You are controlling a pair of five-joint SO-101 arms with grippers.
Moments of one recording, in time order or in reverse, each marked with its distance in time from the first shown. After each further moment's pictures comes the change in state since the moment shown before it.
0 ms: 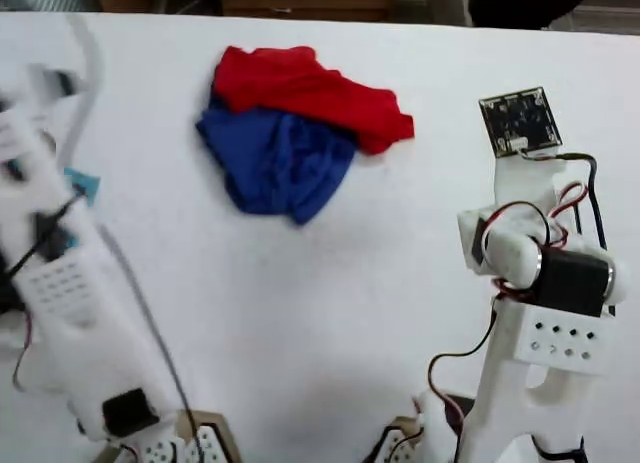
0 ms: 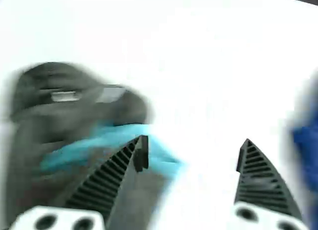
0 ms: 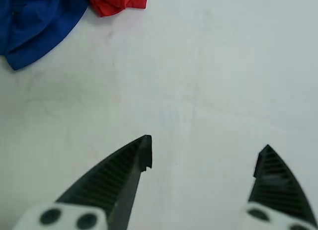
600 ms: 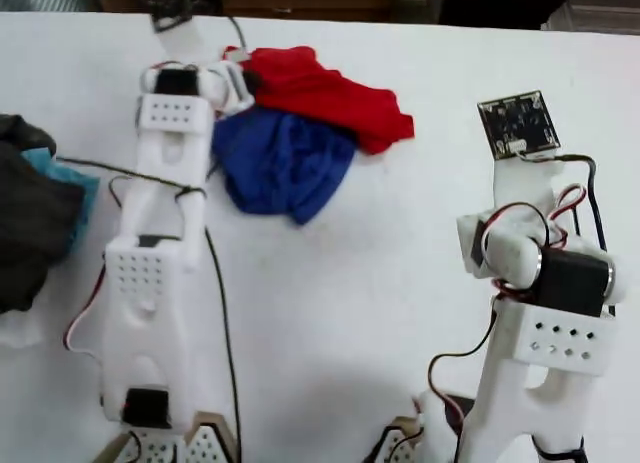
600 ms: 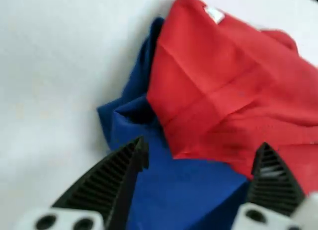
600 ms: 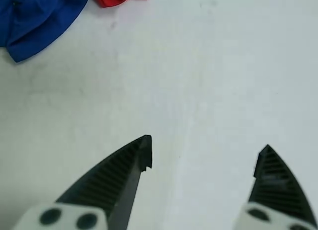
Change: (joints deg) left arm 25.1 0.1 37.9 -33.2 28.2; right arm 0.0 0.0 0.0 1.8 0.0
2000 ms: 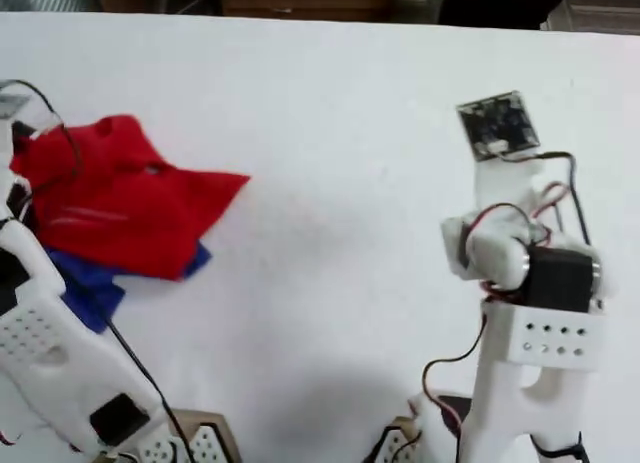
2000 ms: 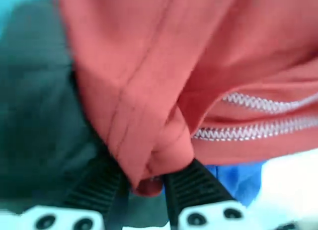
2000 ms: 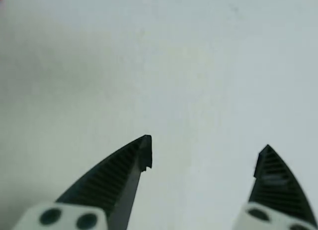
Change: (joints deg) left arm -43.9 -16.4 18.1 33.6 -70.9; right arm -7.1 0.0 0.2 0.2 -2.1
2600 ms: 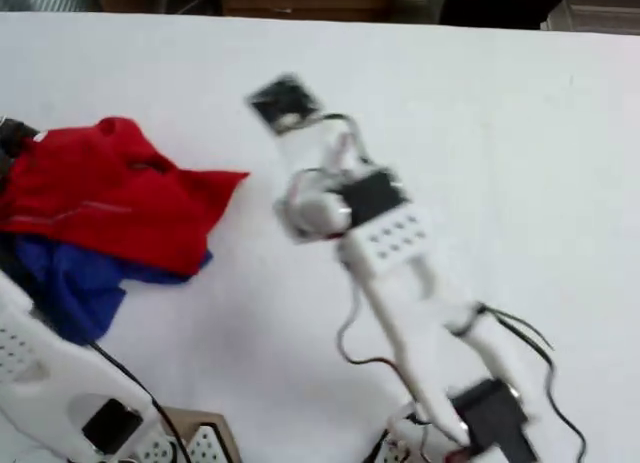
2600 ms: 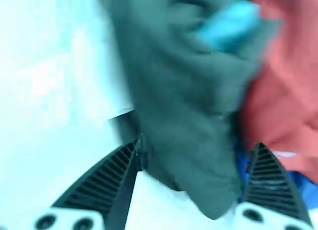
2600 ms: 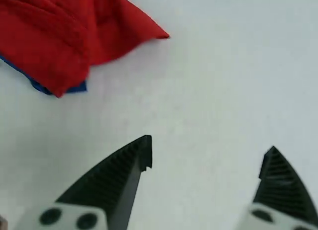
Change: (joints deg) left arm -13.5 -0.3 -24.0 0.1 19.1; right arm -36.5 31.0 -9.1 -18.6 -13.1
